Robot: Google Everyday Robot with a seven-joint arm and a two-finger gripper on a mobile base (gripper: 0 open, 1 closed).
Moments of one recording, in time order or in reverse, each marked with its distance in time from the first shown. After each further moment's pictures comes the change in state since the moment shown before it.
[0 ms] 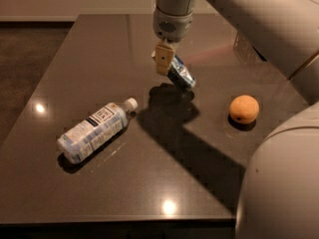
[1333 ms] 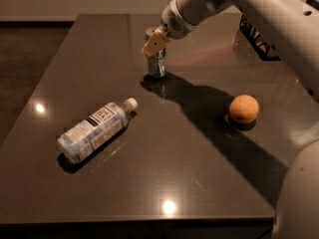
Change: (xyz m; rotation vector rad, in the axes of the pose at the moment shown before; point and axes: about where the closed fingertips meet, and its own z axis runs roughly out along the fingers) arm -0.054 -0.049 0.002 0.003 -0.554 0.182
